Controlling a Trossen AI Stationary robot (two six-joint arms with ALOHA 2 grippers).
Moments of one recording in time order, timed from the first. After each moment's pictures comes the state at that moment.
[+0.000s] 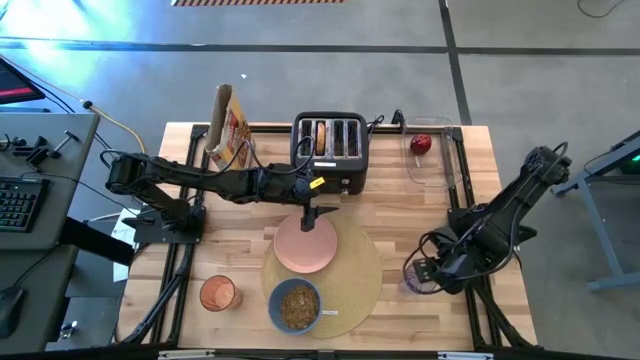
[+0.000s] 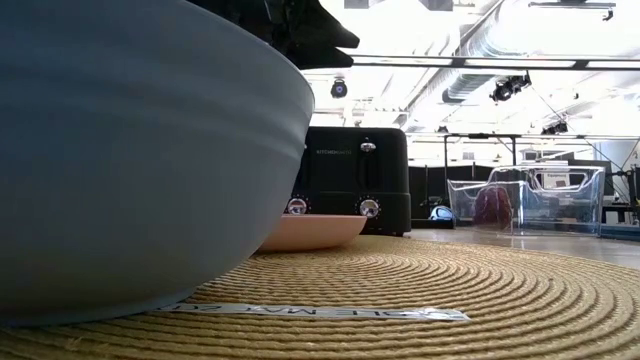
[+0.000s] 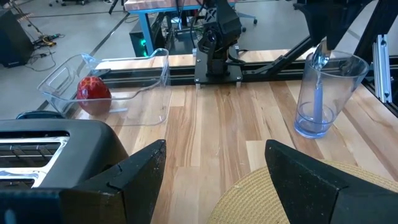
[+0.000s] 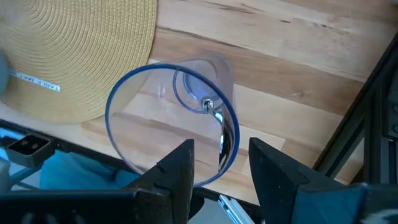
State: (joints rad) left arm 0.02 1.51 1.00 0.18 -0.04 0.08; right arm 0.79 1.24 1.12 -1.20 0.02 2.11
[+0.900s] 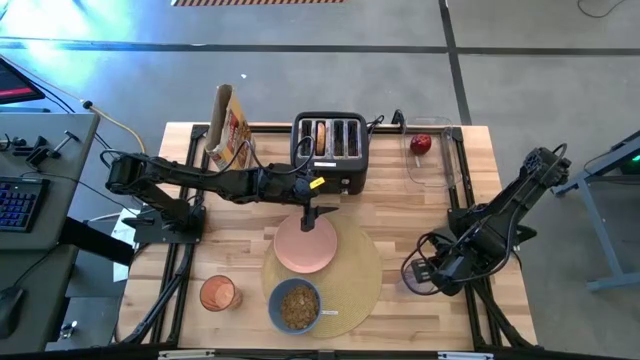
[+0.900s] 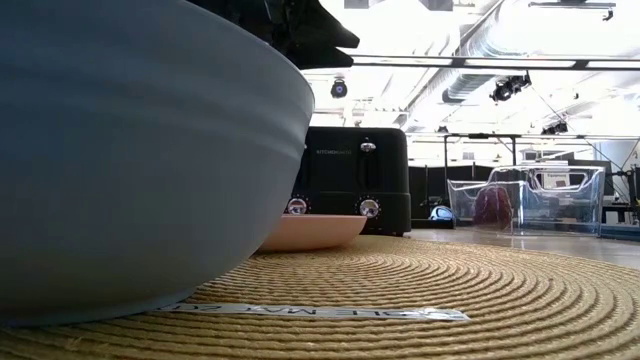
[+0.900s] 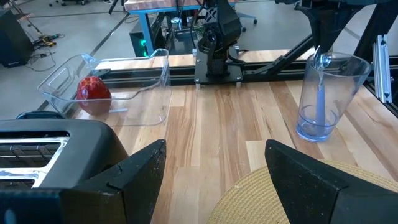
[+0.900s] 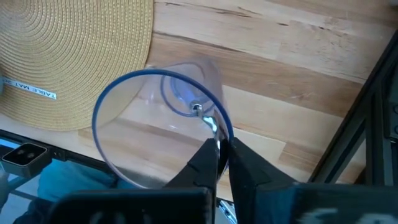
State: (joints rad) left arm 0.02 1.51 1.00 0.18 -0.04 0.08; right arm 0.79 1.26 1.12 -1.20 0.03 2.12
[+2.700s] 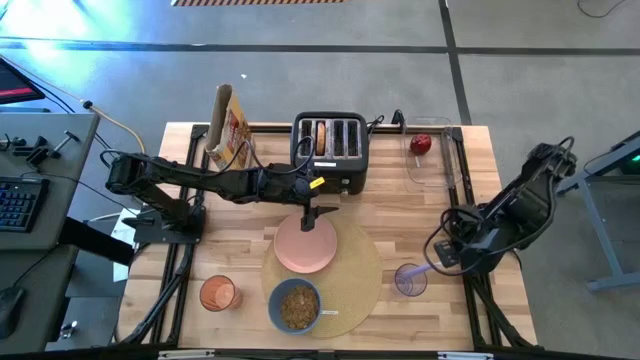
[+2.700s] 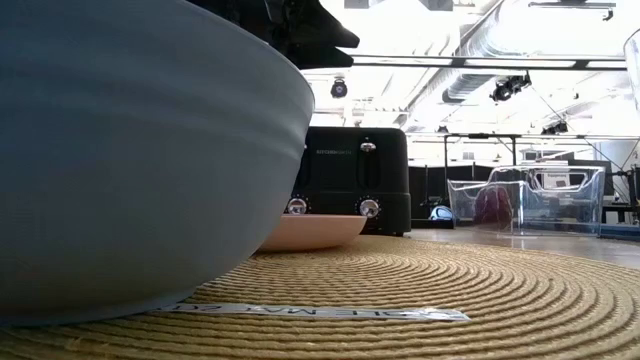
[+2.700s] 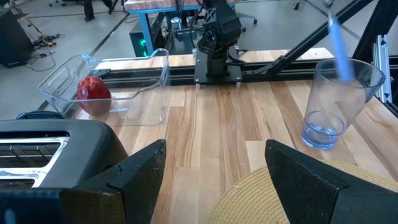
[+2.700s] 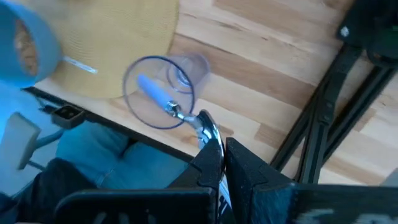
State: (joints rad) left arm 0.02 1.51 1.00 0.18 -0.04 0.08; right arm 0.79 1.20 1.49 -1.57 0.03 2.02
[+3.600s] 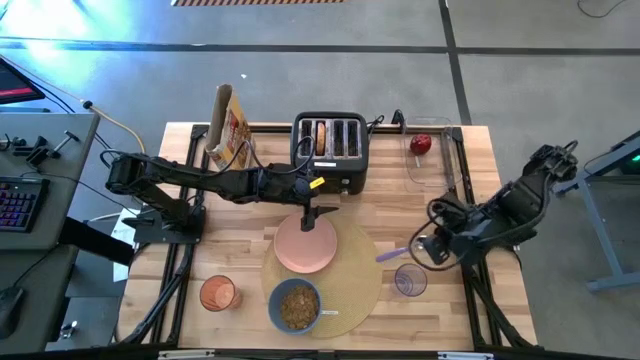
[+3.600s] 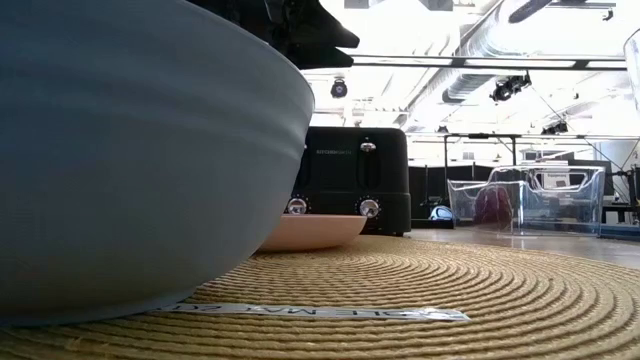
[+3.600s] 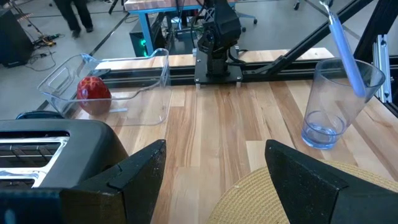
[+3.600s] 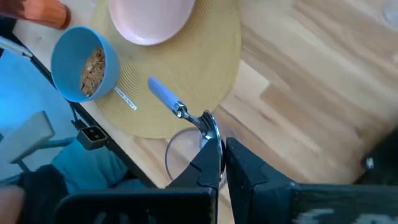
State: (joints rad) left arm 0.02 1.51 1.00 0.18 -0.04 0.08; right arm 0.68 1.23 1.52 -1.49 0.28 1.57
